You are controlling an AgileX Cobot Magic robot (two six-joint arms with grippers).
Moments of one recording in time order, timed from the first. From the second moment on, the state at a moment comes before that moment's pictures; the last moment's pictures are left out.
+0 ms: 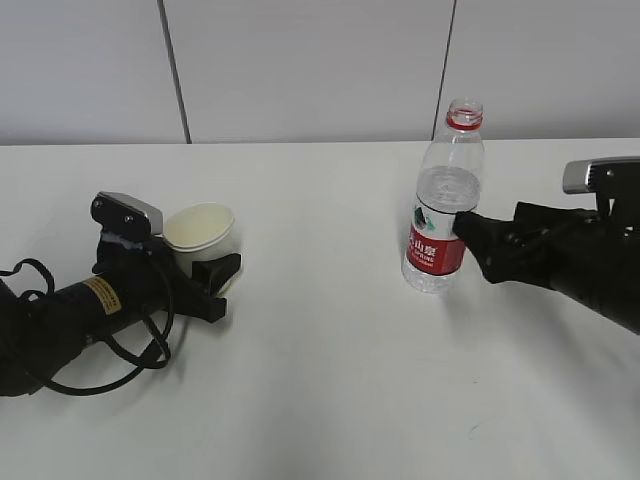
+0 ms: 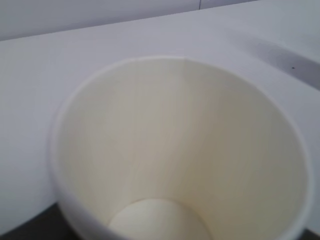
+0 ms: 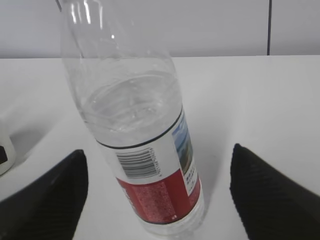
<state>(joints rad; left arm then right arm) -0.25 2.22 -0.74 0.44 -1.15 -0.18 0.08 1.75 -0.46 -0.35 -0.98 0.28</state>
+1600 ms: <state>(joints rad) -0.25 2.22 -0.74 0.48 -1.15 -0.18 0.08 2.03 -0.77 -0.52 -0.99 0.32</state>
